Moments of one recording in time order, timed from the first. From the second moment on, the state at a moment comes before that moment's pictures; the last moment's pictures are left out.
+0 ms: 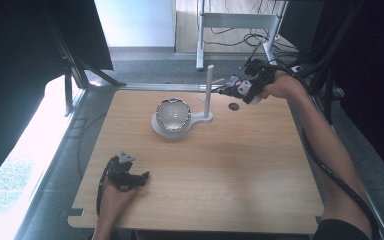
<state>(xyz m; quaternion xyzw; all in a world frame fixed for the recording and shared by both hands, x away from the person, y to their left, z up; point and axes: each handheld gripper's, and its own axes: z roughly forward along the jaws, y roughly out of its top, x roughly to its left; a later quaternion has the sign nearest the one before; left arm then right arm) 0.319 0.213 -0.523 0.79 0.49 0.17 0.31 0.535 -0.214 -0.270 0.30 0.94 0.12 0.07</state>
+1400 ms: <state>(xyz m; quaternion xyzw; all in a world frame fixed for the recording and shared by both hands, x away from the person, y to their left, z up) 0.319 0.214 -0.523 0.80 0.49 0.17 0.31 0.557 -0.159 -0.292 0.28 0.95 0.14 0.07</state>
